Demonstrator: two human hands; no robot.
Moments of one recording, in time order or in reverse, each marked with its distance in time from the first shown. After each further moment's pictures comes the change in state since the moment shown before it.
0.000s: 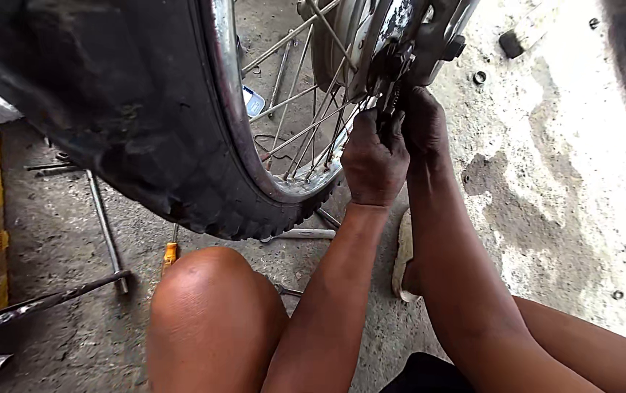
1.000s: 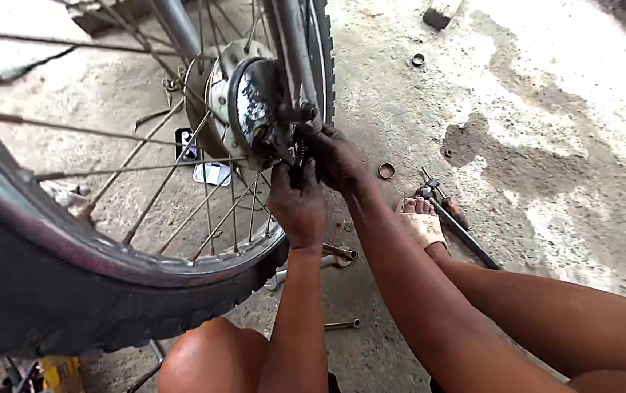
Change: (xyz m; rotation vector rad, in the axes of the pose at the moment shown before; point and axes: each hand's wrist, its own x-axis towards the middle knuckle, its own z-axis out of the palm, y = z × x) left_hand 0.019 0.010 -0.031 0.156 -0.358 0.003; right_hand -0.002 -0.001 0.012 0.134 0.023 0.075
